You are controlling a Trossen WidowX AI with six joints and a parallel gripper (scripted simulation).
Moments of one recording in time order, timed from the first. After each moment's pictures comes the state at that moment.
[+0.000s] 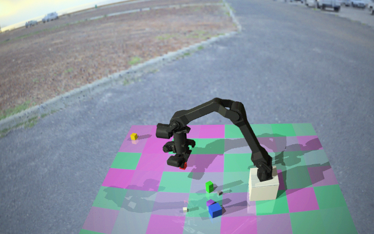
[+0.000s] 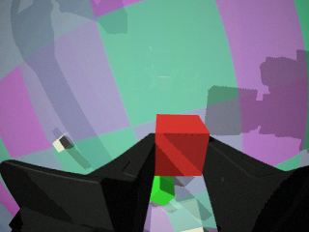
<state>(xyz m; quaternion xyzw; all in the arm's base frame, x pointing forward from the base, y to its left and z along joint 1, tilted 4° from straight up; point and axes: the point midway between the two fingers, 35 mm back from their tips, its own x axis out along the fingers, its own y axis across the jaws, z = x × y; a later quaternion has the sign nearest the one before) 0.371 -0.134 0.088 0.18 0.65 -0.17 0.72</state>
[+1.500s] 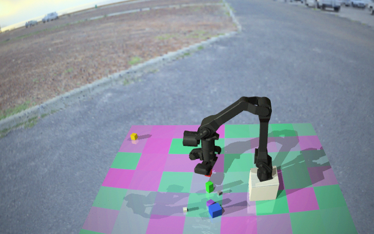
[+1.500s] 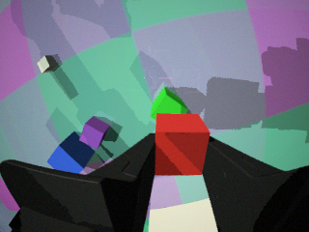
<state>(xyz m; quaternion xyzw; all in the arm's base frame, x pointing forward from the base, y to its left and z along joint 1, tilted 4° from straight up) 0.259 -0.071 0.066 0.18 0.65 -0.16 0.72</state>
